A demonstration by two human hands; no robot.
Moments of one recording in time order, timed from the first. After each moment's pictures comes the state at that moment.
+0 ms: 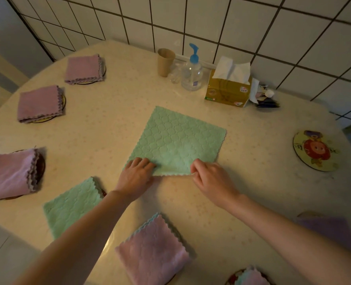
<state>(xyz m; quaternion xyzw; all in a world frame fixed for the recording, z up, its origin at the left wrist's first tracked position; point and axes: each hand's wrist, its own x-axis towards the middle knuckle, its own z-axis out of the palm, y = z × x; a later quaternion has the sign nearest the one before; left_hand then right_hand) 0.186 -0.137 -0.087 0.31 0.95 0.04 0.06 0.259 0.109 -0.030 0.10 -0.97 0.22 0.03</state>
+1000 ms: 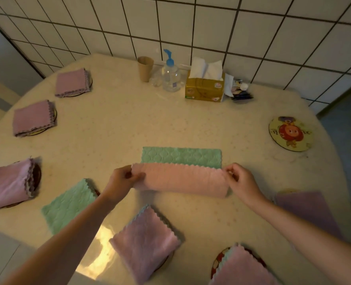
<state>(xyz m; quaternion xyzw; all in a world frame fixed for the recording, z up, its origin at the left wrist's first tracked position) 0.224 -0.133 -0.052 -0.01 0.86 0.47 0.22 0.344 0.205 -0.049 -0.19 -0.86 0.47 0.02</state>
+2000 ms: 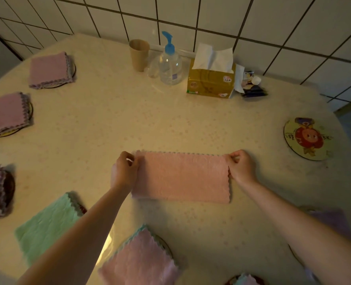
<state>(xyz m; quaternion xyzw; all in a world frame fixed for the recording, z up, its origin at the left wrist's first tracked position) 0.153 -0.077 -0.096 -0.14 0.91 0.37 0.13 0.240 0.225 -0.100 -0.39 -0.82 0.42 0.02</state>
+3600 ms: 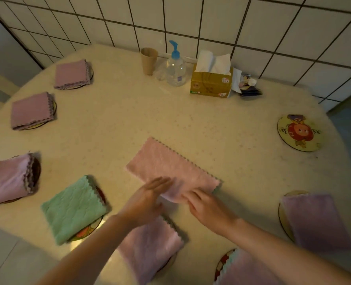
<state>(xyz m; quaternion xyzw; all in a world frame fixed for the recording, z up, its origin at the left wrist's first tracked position) 0.271 -0.106 -0.063 0.37 0.88 0.23 0.18 0.357 0.111 -0.052 0.19 -0.95 0.22 -0.05</state>
